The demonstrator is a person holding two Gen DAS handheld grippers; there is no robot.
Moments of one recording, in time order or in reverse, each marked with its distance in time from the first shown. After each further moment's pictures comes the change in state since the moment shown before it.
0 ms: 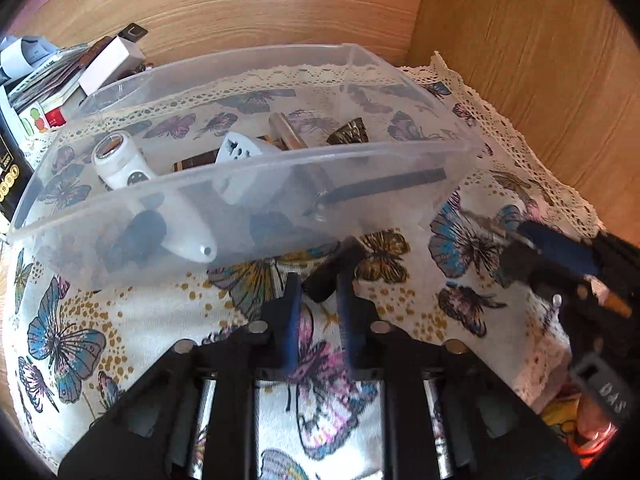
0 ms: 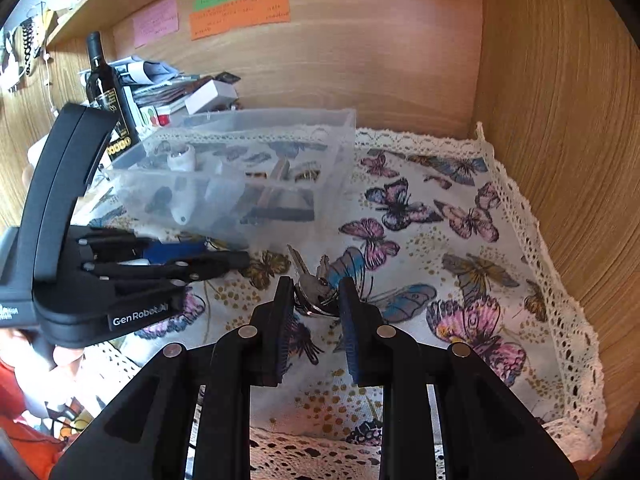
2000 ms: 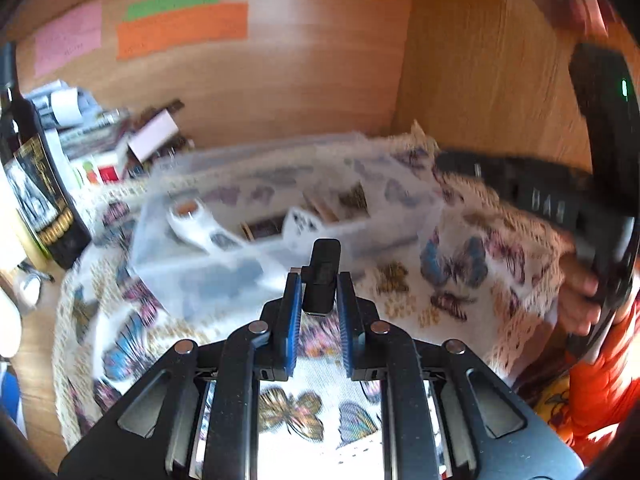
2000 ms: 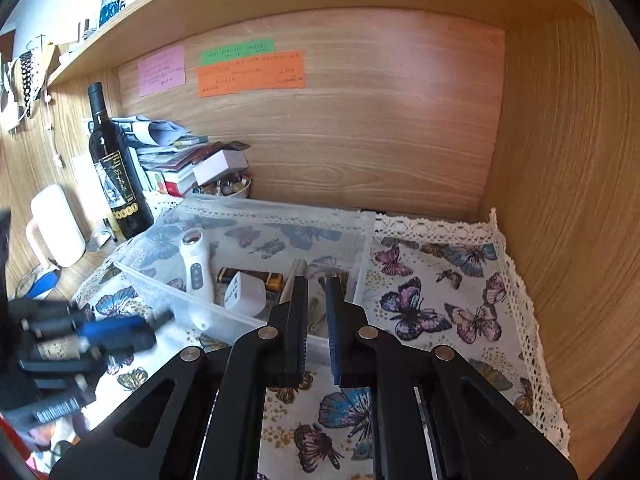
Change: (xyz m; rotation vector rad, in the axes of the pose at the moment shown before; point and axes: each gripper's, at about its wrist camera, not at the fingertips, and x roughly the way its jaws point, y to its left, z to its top) left arm -0.092 0.039 -0.008 0.064 -0.235 -0.024; right arm -0.002 0.017 0.071 -0.019 -0.124 0.014
